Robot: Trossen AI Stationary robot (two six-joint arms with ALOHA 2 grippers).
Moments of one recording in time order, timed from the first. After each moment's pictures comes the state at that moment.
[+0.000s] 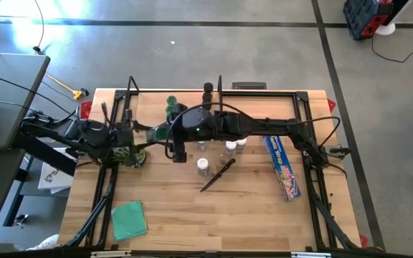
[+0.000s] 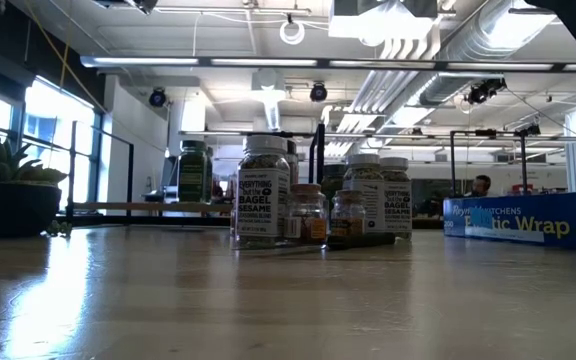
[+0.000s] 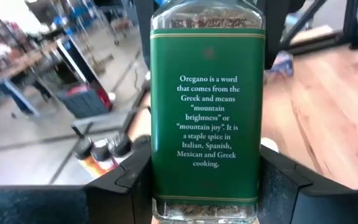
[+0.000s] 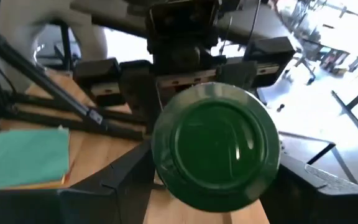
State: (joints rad) left arm -0.29 0.62 0.78 -0.45 -0.52 0.19; right arm 0.07 2.17 2.36 -0.57 0.13 -0.23
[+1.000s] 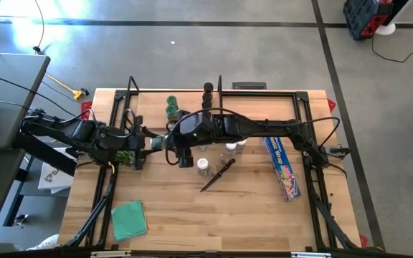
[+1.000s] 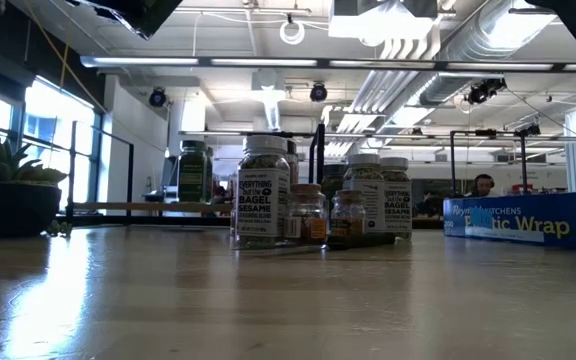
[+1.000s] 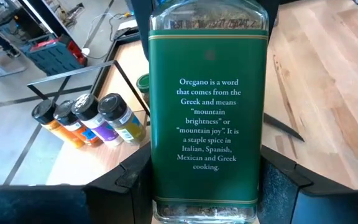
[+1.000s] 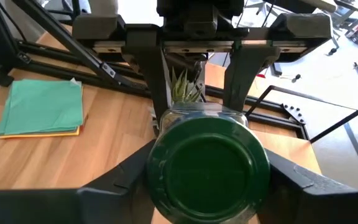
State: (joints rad) left arm -0.29 0.78 0.85 -0.62 -0.45 0.07; right arm 0.07 2.17 2.35 -0.72 0.13 -0.24
